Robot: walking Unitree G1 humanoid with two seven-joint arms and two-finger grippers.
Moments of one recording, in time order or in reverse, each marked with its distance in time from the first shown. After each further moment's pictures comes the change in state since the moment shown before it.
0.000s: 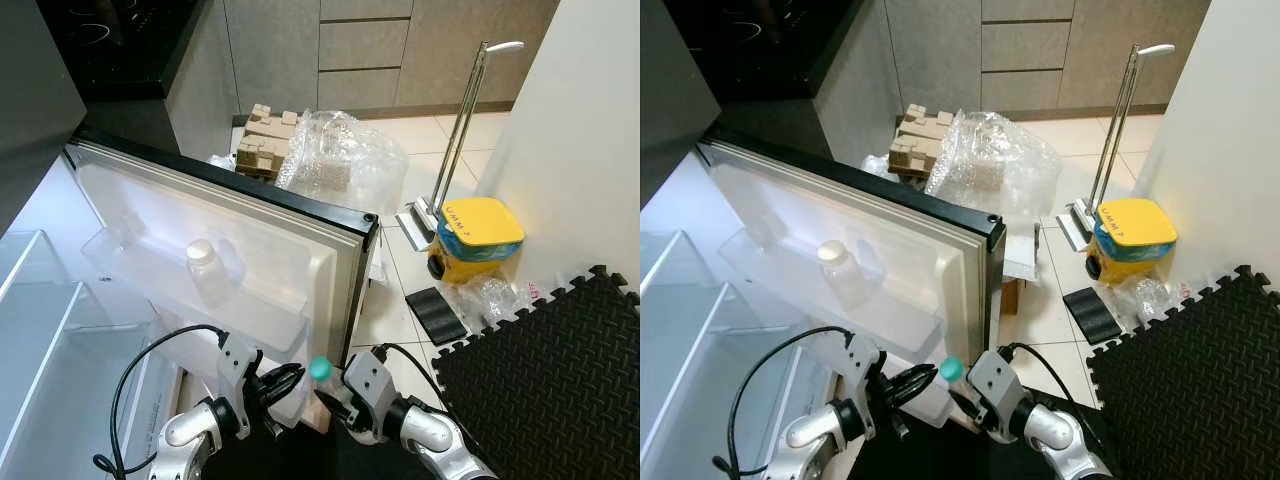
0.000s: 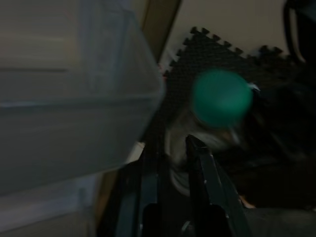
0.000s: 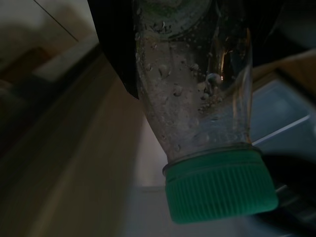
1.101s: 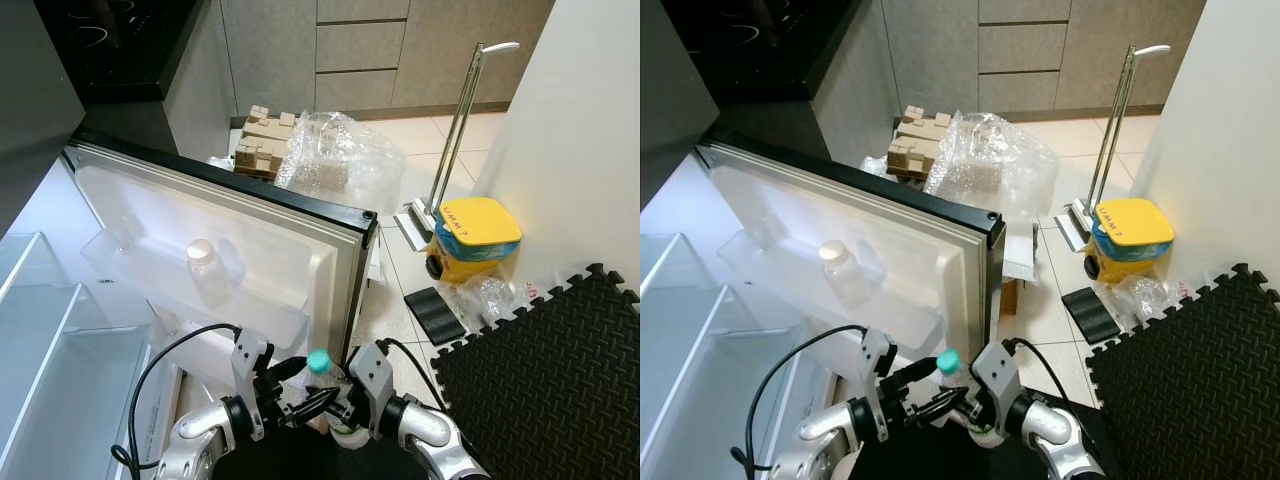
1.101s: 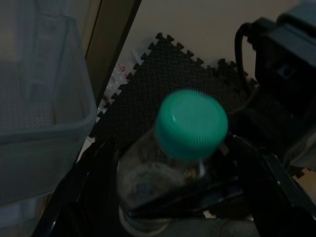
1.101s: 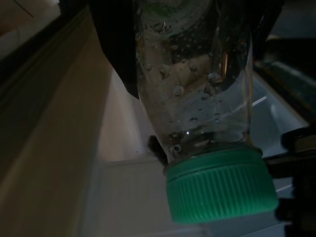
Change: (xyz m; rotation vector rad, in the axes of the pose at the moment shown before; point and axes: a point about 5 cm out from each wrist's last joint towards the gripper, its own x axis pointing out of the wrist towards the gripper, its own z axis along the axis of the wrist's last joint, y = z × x) left arm 0.015 -0.011 0.014 -0.134 -0.031 -0.104; right arm 0.005 0.013 0.007 0.089 -0.072 0.175
